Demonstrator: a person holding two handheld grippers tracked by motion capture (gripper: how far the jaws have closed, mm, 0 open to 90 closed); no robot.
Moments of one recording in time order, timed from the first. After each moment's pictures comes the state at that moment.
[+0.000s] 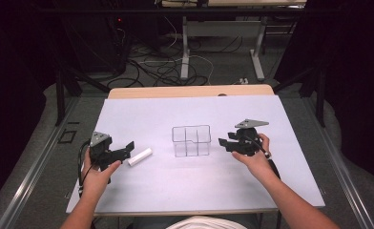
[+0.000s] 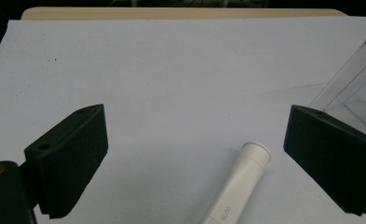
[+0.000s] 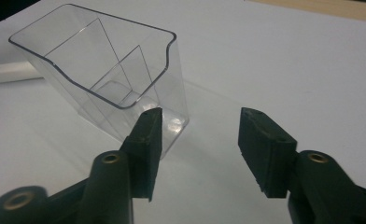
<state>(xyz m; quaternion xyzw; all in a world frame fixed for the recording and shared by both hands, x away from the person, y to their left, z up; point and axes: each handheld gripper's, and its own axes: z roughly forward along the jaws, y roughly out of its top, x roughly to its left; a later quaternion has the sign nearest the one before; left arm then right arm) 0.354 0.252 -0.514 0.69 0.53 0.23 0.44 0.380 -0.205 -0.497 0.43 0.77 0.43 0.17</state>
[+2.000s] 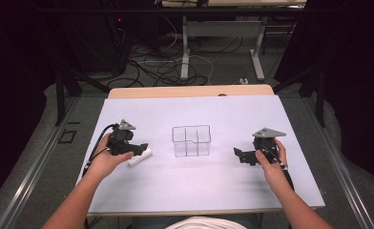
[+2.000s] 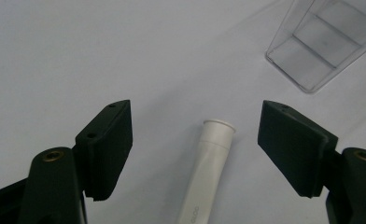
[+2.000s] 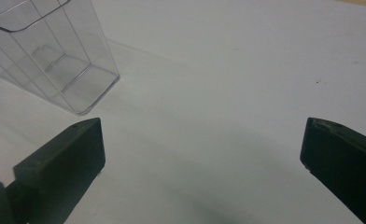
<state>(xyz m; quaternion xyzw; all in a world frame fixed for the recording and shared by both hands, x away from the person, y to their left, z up) 0.395 0.204 -0.493 0.84 0.41 0.16 0.30 0.367 -0.256 -0.526 0.46 0.76 0.41 0.22</state>
